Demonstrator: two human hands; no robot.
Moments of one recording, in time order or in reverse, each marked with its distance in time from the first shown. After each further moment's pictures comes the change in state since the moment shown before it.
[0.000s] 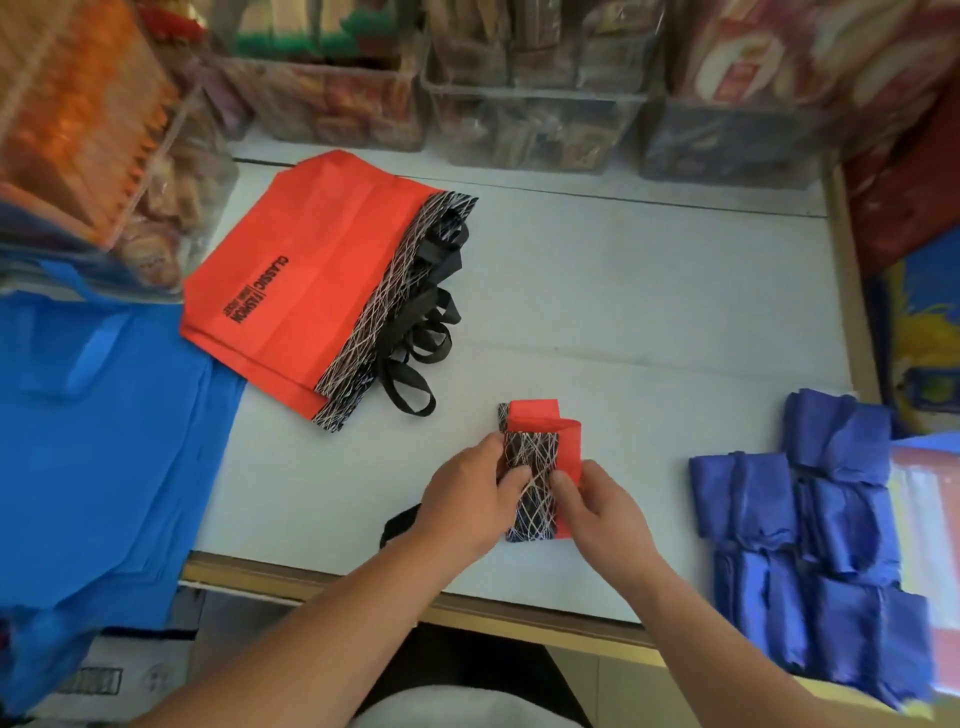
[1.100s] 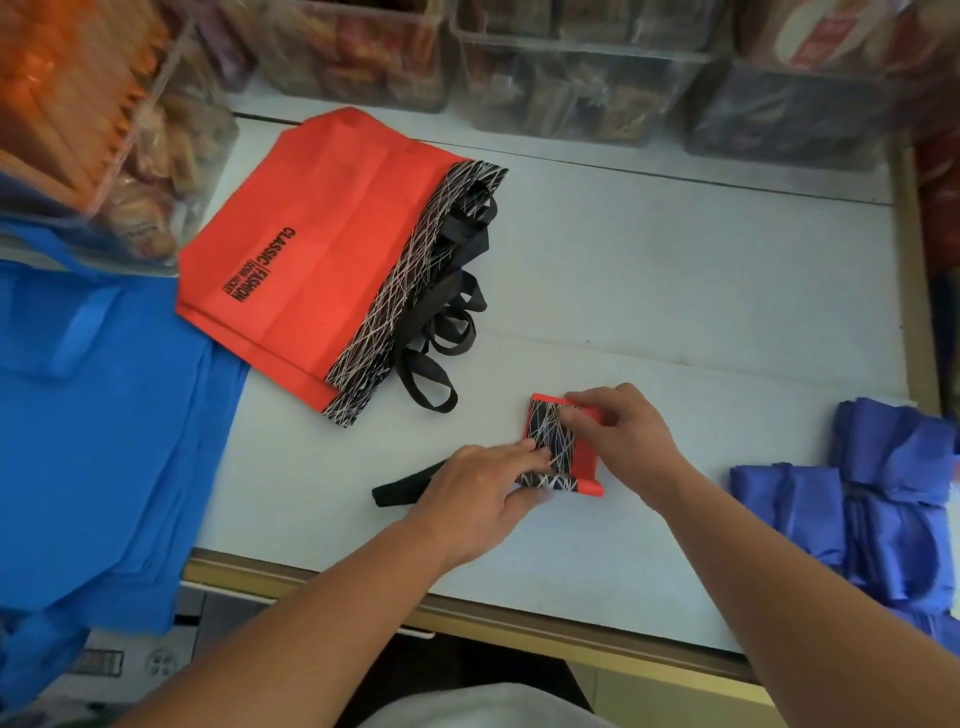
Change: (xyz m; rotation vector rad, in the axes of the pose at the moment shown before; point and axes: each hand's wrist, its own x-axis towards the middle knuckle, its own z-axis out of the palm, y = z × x) left_hand 0.029 -0.052 0.002 0.117 -0.105 0.354; right_hand 0.091 -0.037 -0.016 0.003 0.043 -0.037
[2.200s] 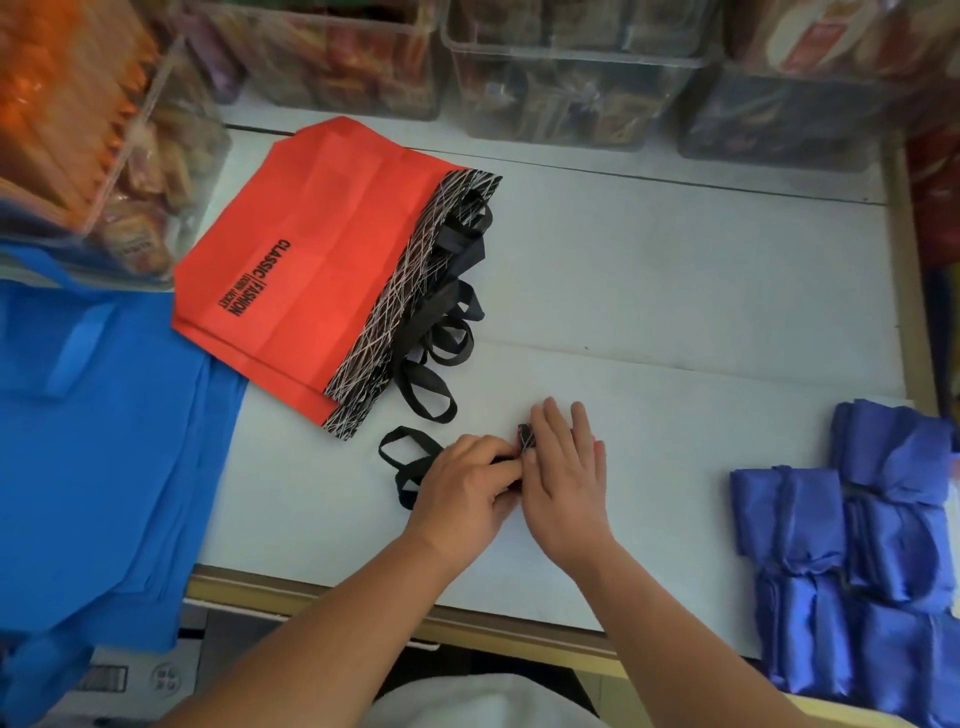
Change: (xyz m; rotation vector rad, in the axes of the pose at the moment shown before) left_hand -0.003 -0.013 0.004 0.057 0.212 0.033; right_hand -0.052 -0.003 0.077 -0.356 0.036 -0.208
